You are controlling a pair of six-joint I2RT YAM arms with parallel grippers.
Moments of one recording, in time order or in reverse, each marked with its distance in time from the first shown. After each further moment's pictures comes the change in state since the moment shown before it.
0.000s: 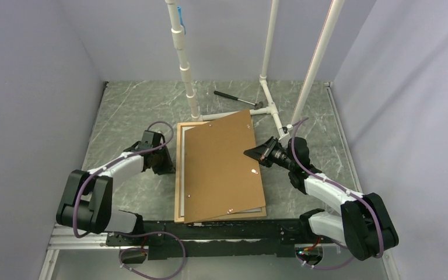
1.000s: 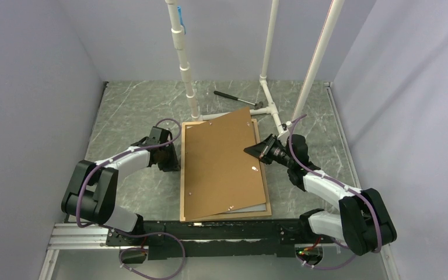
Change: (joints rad) left arm -0.083 0.102 0.087 0.003 -0.016 0.000; right arm 0.000 0.038 0.034 -0.006 0.031 -0.086
